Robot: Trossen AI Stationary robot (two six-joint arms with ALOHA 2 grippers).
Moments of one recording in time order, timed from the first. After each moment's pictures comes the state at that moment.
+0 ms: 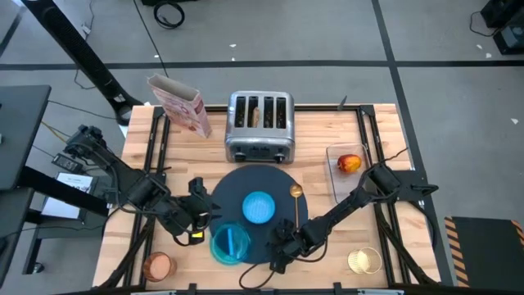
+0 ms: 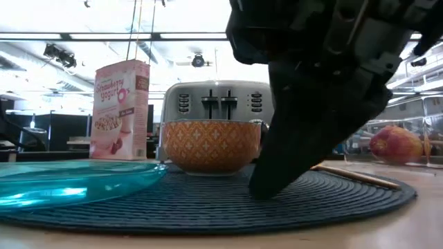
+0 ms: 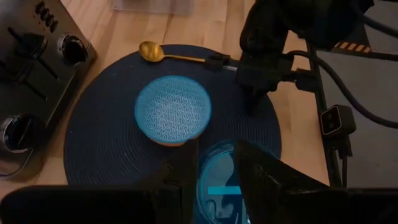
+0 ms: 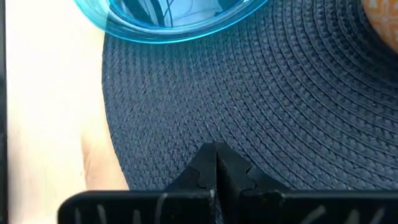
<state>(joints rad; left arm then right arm) -0.65 1.26 1.18 -0.74 -0.52 -0.61 0.57 2.14 1.35 -0.26 0.26 0.82</state>
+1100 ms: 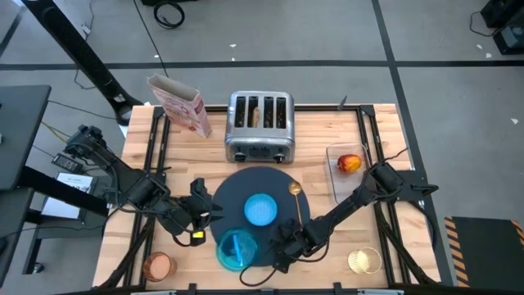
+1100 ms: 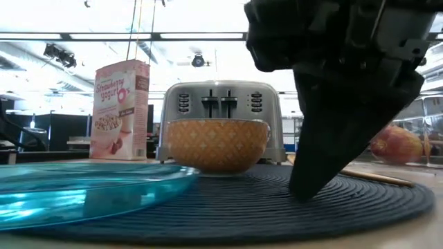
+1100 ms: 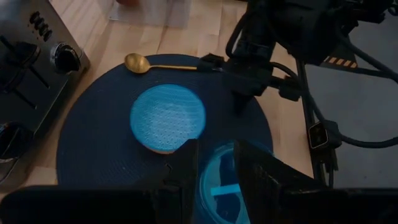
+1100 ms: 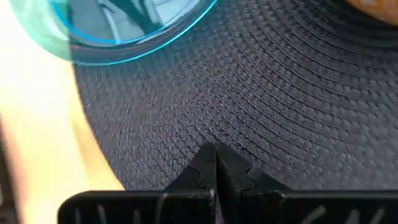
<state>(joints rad) -0.65 1.26 1.18 -0.68 -0.52 -0.62 0.56 2.10 1.35 -0.40 0.24 0.96</state>
